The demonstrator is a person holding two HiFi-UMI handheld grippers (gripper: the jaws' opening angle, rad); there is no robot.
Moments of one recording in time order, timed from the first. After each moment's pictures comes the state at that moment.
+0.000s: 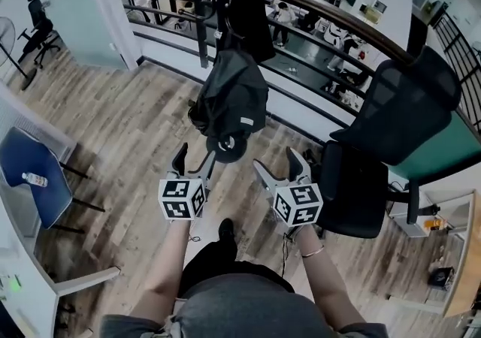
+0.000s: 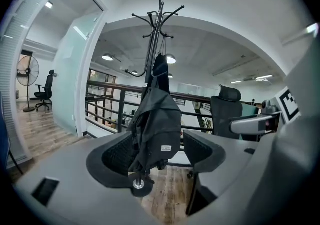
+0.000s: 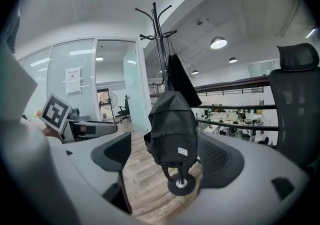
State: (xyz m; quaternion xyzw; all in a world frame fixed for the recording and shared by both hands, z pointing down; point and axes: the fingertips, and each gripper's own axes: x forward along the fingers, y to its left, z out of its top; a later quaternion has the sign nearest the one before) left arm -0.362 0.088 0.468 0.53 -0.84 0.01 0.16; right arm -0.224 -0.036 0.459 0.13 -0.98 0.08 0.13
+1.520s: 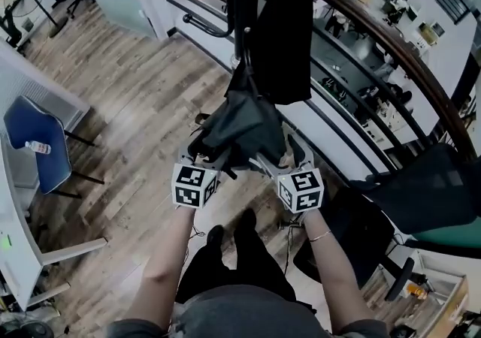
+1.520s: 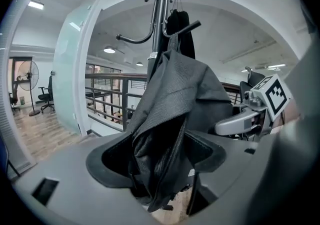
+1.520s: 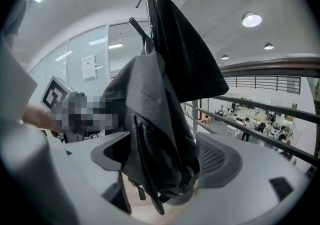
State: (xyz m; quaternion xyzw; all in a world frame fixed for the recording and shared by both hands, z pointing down) left arm -0.479 -0.054 0.527 0.49 -0.85 0.05 0.20; right arm -0.404 -0.174 0.534 -0.04 -0.98 0.04 0.21
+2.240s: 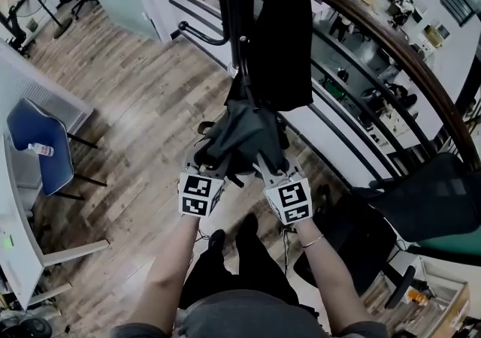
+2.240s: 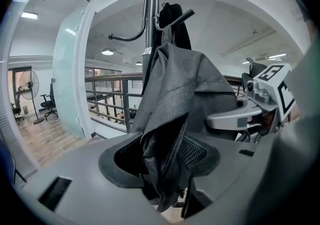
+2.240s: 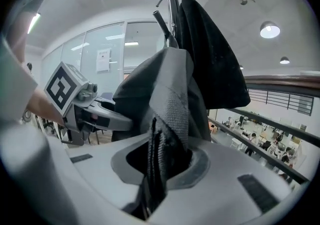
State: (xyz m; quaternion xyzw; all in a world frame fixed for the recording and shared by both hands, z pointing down) left arm -0.478 -0.067 0.531 0.47 -0.85 0.09 0.19; right arm -0.420 -0.149 0.527 -0.09 -0.98 -0.04 0.19
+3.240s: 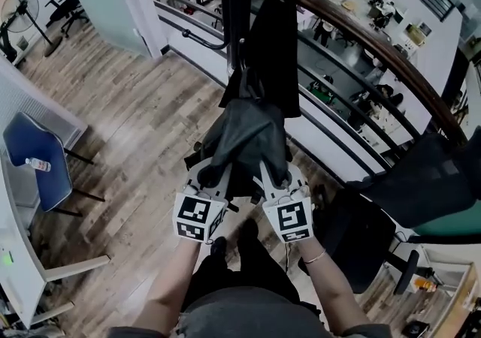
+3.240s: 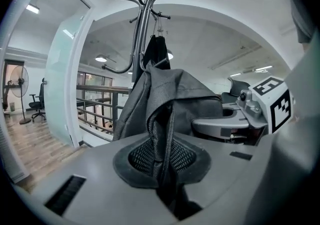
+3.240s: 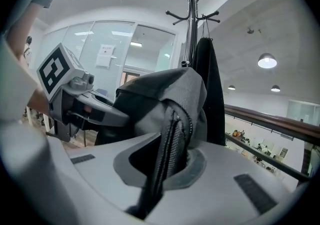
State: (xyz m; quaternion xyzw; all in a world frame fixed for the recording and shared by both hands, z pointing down) left arm -0.418 -0.047 0.453 0.53 -0.83 0.05 0.15; right arm -0.376 -0.114 0.448 -0.03 -0.98 -0.12 0.15
